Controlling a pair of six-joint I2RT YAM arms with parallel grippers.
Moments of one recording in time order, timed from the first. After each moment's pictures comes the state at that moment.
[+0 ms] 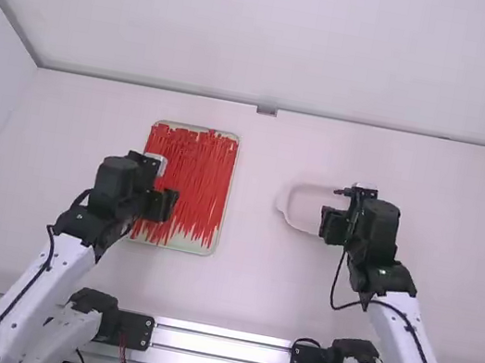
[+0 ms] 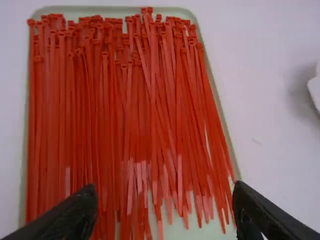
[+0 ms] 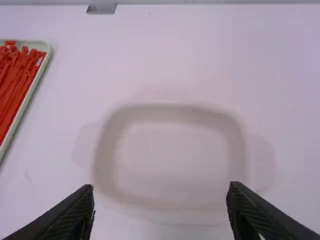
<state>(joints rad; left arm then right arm) -0.10 0.93 0.60 -0.42 0.16 -0.08 0.16 1.00 0.58 -0.27 -0.06 0.05</state>
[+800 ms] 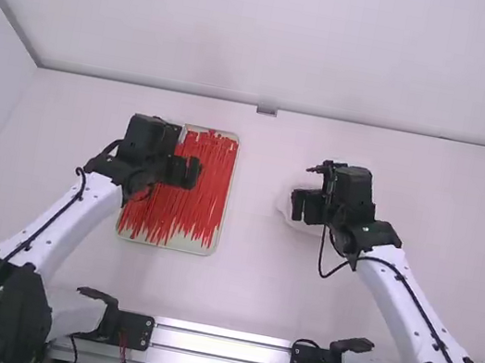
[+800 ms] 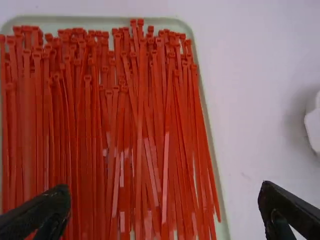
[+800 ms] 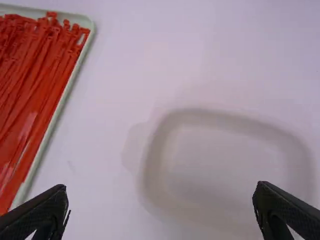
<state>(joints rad) -0.13 1.31 0.93 -0.48 0.15 -0.14 0.31 1.24 0.82 -0.40 -0.08 0.07</state>
